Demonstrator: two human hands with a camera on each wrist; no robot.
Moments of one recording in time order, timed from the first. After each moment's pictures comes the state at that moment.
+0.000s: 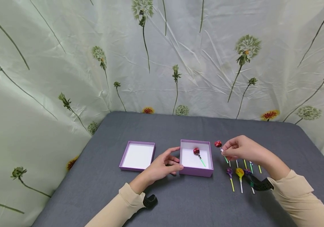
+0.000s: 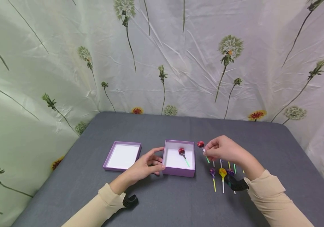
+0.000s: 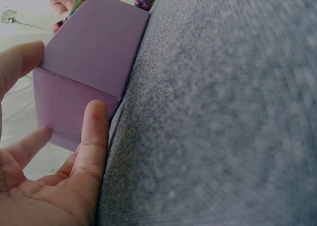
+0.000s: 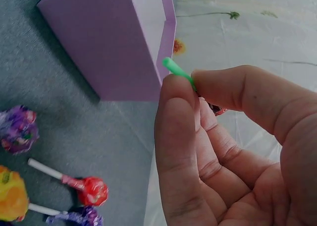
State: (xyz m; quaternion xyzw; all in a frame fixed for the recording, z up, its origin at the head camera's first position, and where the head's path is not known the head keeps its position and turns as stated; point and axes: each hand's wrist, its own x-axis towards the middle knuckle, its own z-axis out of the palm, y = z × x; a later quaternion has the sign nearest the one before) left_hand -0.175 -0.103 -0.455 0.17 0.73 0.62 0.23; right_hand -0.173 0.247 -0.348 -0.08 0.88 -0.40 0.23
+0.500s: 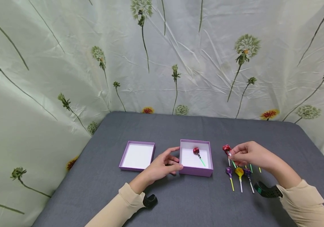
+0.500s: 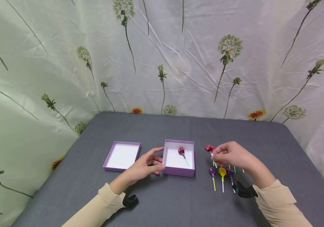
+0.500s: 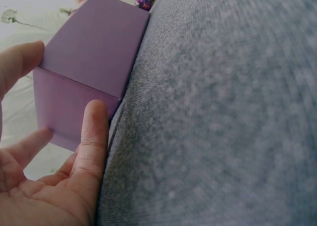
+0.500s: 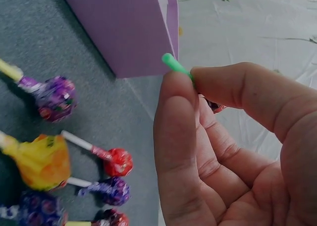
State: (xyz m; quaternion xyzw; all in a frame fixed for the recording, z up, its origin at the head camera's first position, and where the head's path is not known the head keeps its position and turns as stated) left_hand -0.175 -0.102 -0.455 0.17 0.73 0.61 0.23; right_hand -0.156 0.275 -0.363 -0.07 0.88 -0.42 0.22
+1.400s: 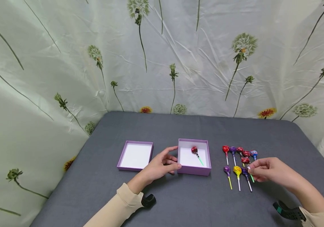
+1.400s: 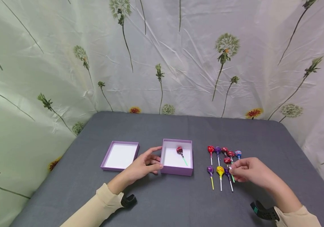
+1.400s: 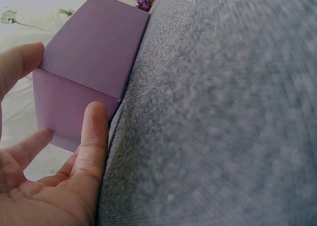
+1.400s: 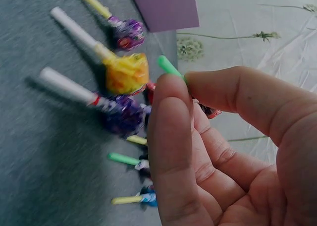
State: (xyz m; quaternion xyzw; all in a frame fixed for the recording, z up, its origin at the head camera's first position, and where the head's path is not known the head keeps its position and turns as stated) left_hand -0.173 -0.101 -0.454 0.17 0.74 0.61 0.23; right_hand -0.112 0.334 -0.394 -0.04 0.86 -0.45 0.23
